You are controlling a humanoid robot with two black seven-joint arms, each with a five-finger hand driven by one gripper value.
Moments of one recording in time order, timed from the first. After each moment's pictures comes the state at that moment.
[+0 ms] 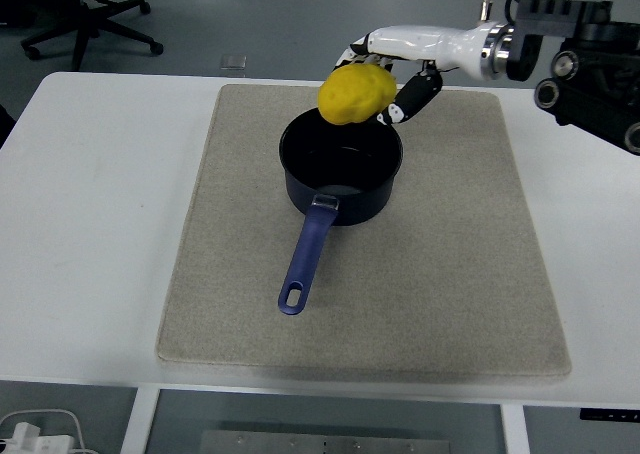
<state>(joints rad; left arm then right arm) -0.03 0.00 -0.12 -0.12 0.03 -0.07 -0.19 1.53 -0.26 -0.16 0.85 -1.03 0.16 0.36</state>
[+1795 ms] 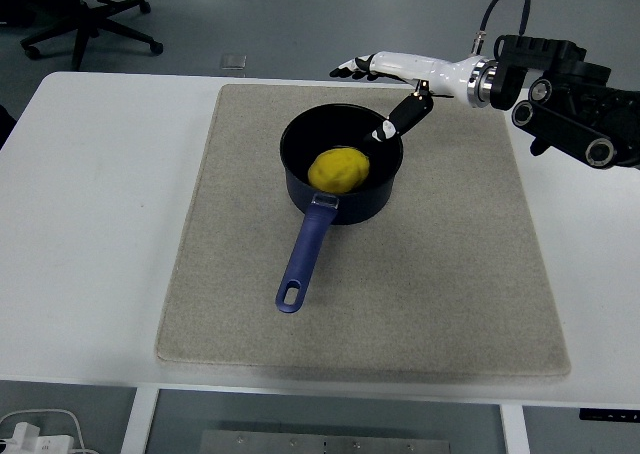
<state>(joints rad) -0.03 0.00 -0.12 -0.12 0.03 -0.07 -0.19 1.41 -0.23 -0.15 0.71 -0.77 0.18 0.36</state>
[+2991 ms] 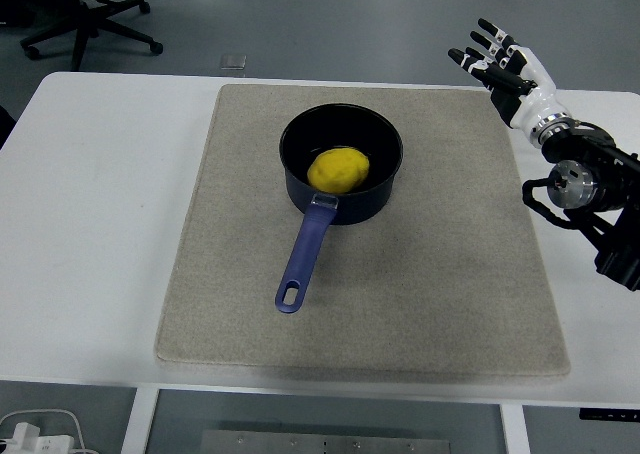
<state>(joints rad) -0.03 0.00 -0.12 -0.12 0.03 -0.07 -0.20 1.00 -0.22 0.36 0.59 0.03 0.04 0.36</state>
